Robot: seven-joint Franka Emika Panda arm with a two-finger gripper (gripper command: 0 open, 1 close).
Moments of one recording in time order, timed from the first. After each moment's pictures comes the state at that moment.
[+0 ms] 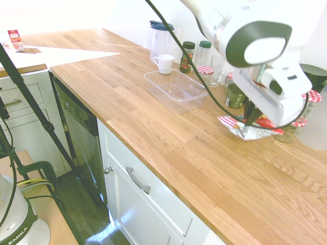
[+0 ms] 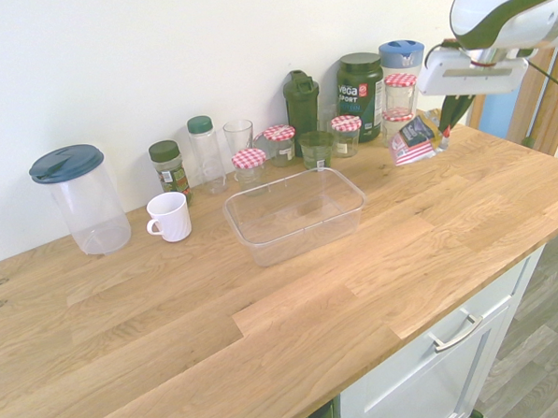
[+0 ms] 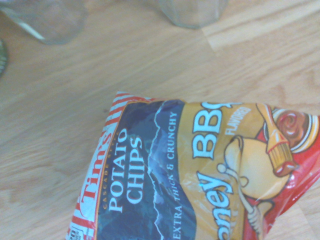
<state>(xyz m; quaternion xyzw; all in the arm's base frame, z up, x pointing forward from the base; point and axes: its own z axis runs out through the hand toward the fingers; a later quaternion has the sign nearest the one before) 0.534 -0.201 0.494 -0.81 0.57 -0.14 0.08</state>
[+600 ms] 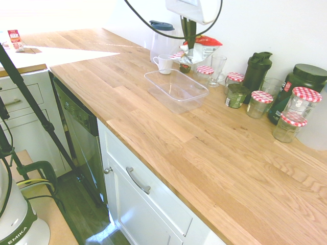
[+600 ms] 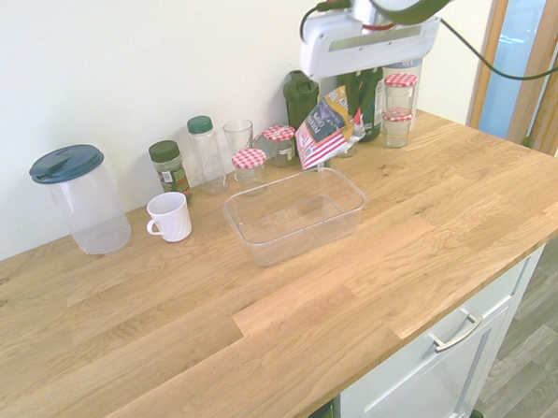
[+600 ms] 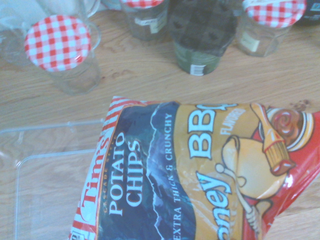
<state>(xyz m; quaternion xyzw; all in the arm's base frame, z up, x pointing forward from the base) 0.539 0.061 0.569 -0.85 0.51 -0.17 0.03</state>
